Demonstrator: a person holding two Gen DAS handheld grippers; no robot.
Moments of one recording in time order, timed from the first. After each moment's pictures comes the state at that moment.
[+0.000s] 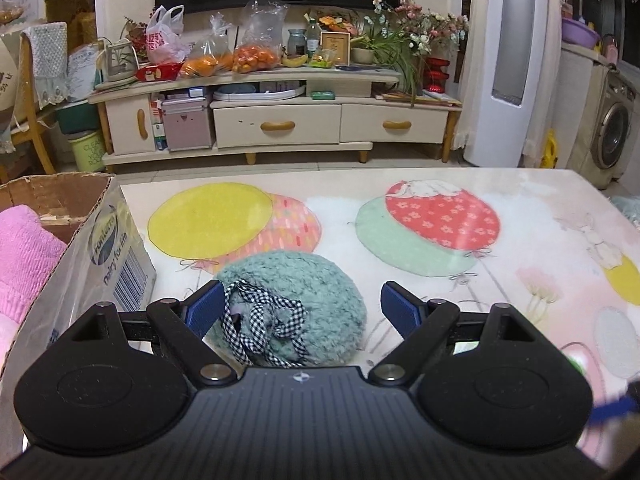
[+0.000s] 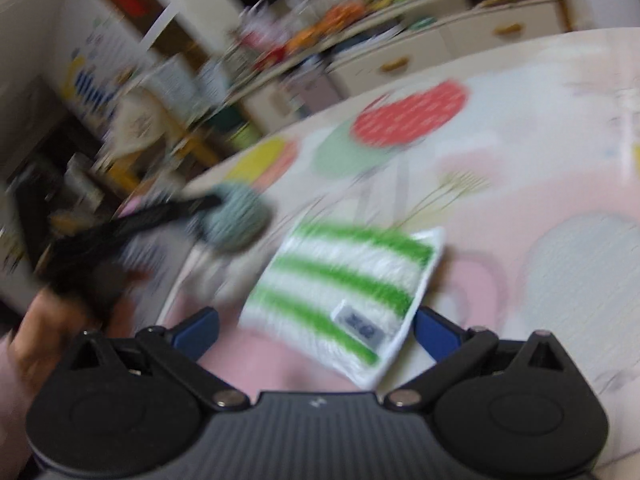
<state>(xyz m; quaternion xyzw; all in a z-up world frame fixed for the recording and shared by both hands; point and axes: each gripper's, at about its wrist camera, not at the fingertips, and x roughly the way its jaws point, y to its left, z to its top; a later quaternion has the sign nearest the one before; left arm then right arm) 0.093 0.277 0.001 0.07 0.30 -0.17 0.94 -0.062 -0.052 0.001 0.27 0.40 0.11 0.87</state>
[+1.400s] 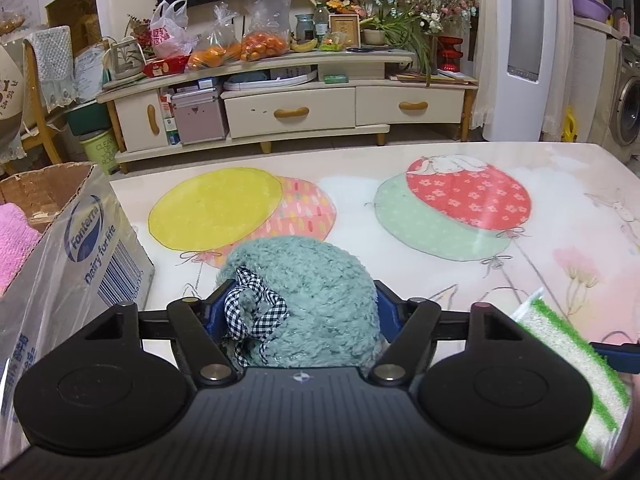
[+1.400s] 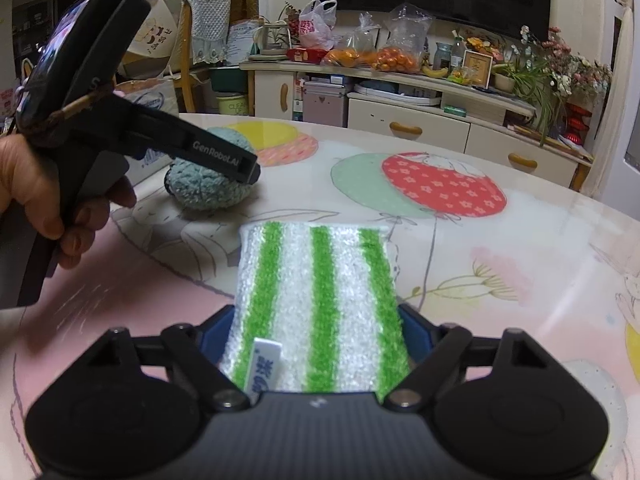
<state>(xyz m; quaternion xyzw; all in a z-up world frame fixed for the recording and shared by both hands) 0.101 0.264 -0.015 0.10 0.31 -0.15 0.93 -0.025 0.008 -0.011 -0.01 0.36 0.02 0.93</state>
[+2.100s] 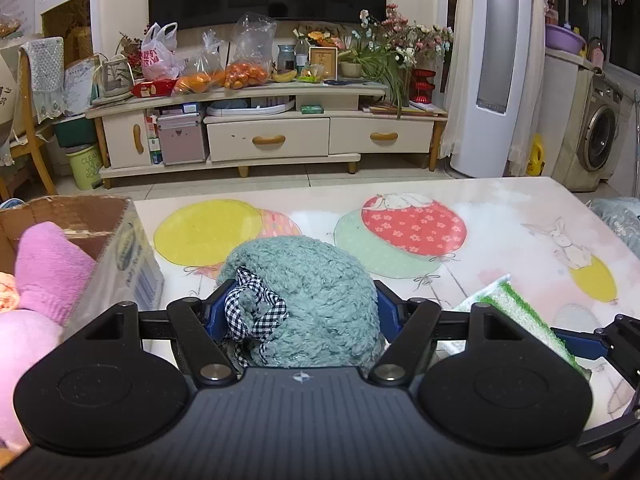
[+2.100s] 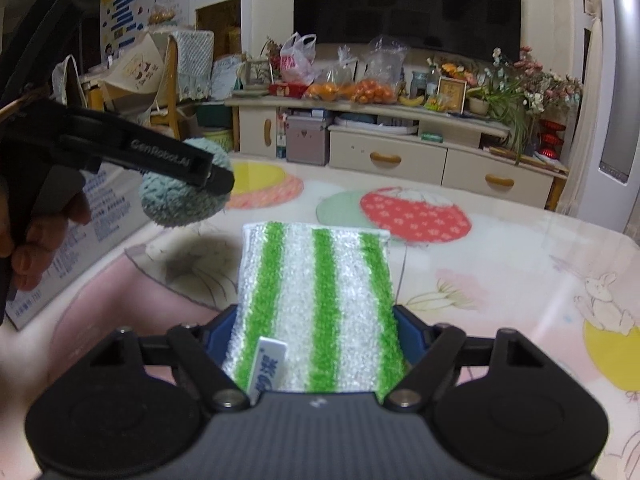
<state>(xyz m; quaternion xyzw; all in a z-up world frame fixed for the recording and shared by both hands) 0.055 0.291 0.022 0.07 0.28 -0.19 0.94 -0.059 0.015 0.025 0.01 0.30 -0.02 0.95</state>
